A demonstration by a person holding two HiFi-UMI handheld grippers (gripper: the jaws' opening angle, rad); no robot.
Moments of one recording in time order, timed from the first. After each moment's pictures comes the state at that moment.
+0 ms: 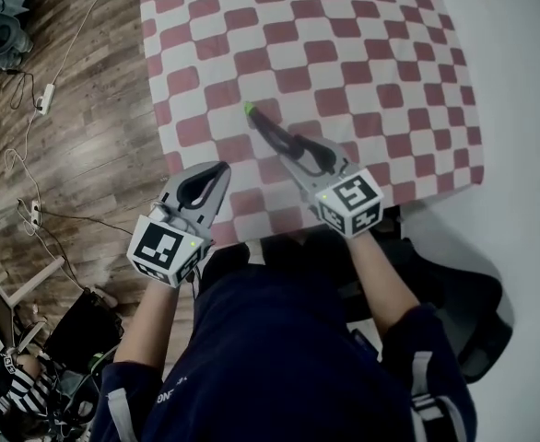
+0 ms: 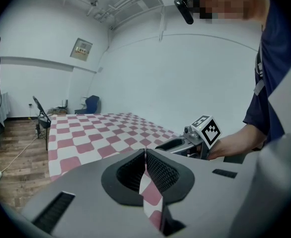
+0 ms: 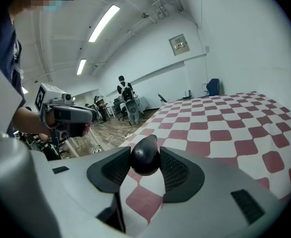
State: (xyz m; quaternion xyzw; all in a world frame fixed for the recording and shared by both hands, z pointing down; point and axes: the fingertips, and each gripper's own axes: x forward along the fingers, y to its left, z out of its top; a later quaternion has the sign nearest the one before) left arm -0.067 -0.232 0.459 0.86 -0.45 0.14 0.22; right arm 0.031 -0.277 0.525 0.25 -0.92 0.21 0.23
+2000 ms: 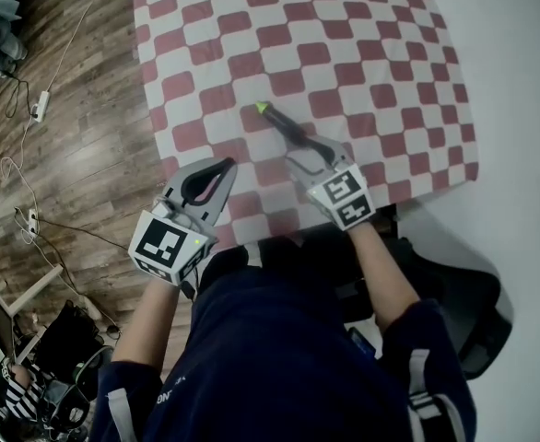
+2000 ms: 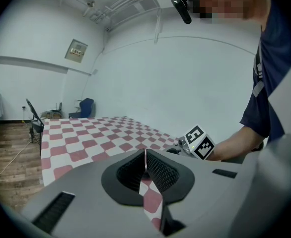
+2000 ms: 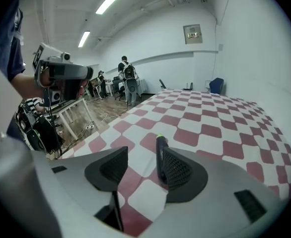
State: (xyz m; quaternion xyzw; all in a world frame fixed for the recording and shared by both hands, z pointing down) left arm -0.055 -0.246 0.445 0.87 -0.42 0.13 0.21; right arm 0.051 -0.276 0.569 0.24 -0.89 0.16 0.36
